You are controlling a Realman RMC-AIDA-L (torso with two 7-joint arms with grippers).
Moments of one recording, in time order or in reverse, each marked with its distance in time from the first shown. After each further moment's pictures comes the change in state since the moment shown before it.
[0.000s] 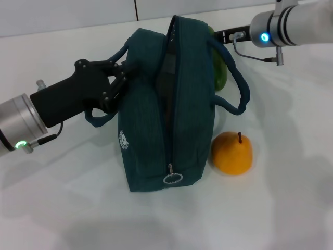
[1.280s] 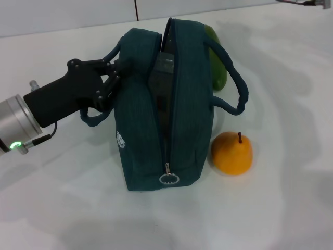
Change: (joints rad) left arm 0.013 -0.001 0.000 -0.017 -0.021 -0.002 0.002; right arm -0.105 -0.018 0.230 -0.522 -0.204 -0.443 -0.004
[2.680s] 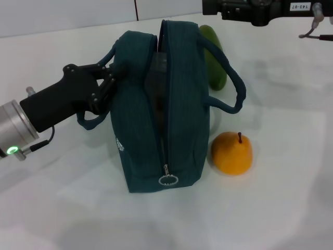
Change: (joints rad) left arm 0.023 -0.001 0.000 0.000 -0.010 0.001 -0.040; right arm -0.173 -0.038 0.144 0.036 0.635 -0.731 -0.578
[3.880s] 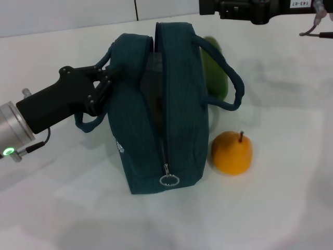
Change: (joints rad) left arm 0.005 0.004 0.000 -0.012 0.006 -0.003 -0.002; right arm 0.022 -0.008 0.006 0.000 -0.002 -0.047 0.036
